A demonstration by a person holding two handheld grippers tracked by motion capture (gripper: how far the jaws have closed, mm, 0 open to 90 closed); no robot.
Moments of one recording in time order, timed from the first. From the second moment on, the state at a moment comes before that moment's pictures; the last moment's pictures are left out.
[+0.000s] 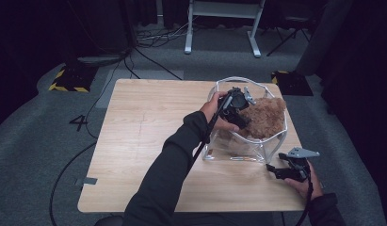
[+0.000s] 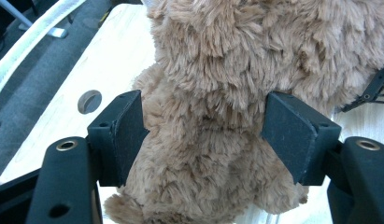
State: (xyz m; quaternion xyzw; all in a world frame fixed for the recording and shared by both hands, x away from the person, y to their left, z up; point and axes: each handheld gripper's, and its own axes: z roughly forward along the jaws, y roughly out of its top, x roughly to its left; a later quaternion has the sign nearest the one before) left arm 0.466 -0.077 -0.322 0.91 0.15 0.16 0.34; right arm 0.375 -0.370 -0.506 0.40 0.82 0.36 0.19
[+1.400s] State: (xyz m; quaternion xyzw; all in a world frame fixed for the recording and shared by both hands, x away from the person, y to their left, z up) left arm 0.448 -0.021 -0.292 0.88 0.17 0.20 0.39; right arm 0.374 -0.370 -0.506 0.40 0.82 0.36 0.18
